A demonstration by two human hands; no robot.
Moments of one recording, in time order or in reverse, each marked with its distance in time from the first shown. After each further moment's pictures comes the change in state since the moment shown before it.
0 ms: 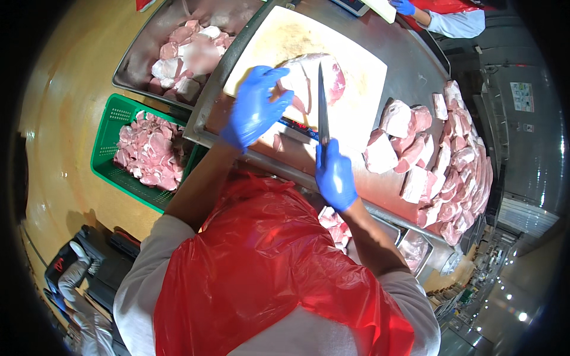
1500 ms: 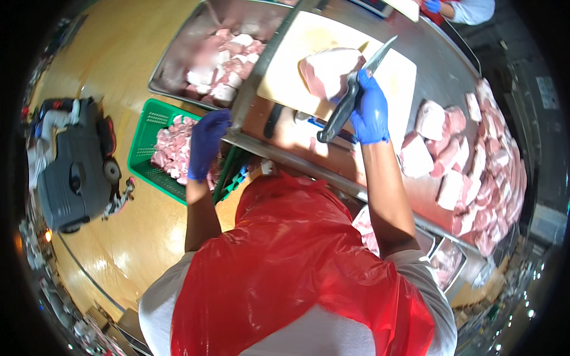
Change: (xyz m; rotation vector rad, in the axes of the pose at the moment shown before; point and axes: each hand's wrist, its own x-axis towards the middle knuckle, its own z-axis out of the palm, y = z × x) left_hand -0.087 -0.074 -0.146 -0.022 -0.024 -0.435; right_hand 0.128 -0.006 -0.002 1.767 0.072 0.383
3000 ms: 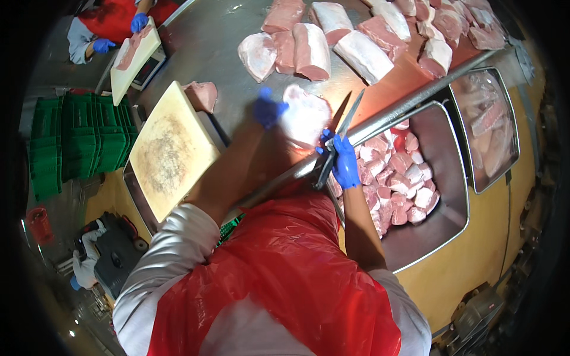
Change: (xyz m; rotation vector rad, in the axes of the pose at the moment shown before) left_hand 0.008 0.022 0.611 0.510 -0.804 0.337; right_hand -0.222 0.021 -0.377 0.549 0.710 -0.347
